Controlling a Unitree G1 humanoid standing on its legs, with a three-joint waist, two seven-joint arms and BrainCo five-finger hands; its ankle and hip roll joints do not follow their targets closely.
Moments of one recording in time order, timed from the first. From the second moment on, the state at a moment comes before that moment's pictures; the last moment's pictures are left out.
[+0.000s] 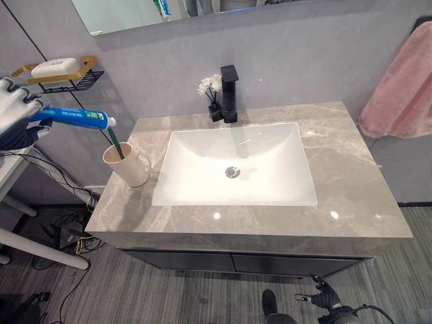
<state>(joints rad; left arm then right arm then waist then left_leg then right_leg) 0.13 1.57 0.26 0.12 0.73 -0.22 0.45 0.17 -0.43 0.21 0.80 0.00 -0.11 -0.09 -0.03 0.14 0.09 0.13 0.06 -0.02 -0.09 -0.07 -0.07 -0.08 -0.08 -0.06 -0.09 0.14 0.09</state>
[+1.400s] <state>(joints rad) 0.24 1.66 0.27 0.09 0.77 -0.26 0.41 0.19 -0.44 0.20 0.72 -0.01 -0.14 -0.08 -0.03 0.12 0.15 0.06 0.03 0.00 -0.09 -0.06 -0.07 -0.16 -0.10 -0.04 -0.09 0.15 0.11</state>
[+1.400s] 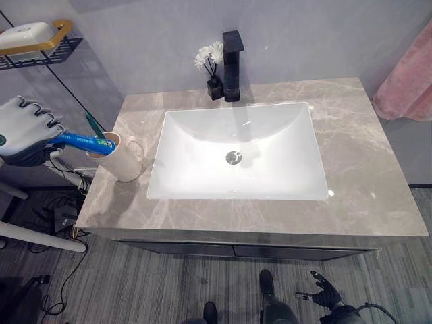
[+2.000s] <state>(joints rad) 0.24 1.69 0.28 0.07 0.76 -0.29 0.37 0.19 -0.45 0.21 0.68 -0.01 -0.15 -0.06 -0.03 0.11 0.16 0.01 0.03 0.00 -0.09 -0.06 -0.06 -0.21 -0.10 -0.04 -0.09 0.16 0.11</state>
